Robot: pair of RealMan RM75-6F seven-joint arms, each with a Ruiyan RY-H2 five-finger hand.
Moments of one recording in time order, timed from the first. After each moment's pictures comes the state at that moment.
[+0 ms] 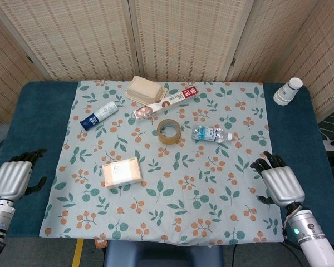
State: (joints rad) left arm -0.37 -0.85 -0.10 -2.08 1.11 1.25 0.37; right arm 0.41 -0.85 0.00 -2.25 -1.09 1.23 -0.64
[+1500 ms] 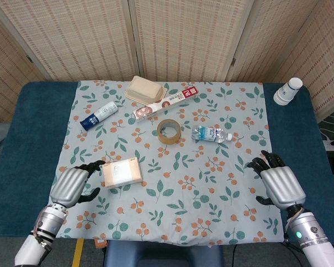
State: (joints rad) left arm -0.51 -1.17 -0.13 -2.23 1.03 1.23 0.64; right arm 0.38 -0.78 0.01 -2.30 -1.19 1.24 -0.55
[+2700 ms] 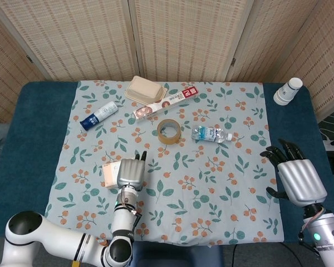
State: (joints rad) left arm -1.09 -1.85 -0.49 -1.86 0.20 1.65 1.39; right arm 0.31 -0.67 0.07 -2.33 -1.28 1.31 -0.44
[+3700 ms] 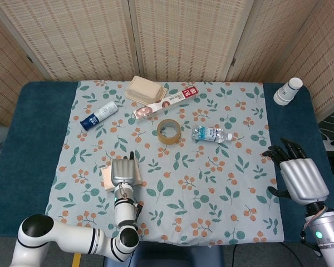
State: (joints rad) left arm -1.08 -1.94 -0.44 -1.58 0.15 1.60 1.35; right arm 0.30 -0.66 0.09 -2.32 -1.26 1.29 -0.42
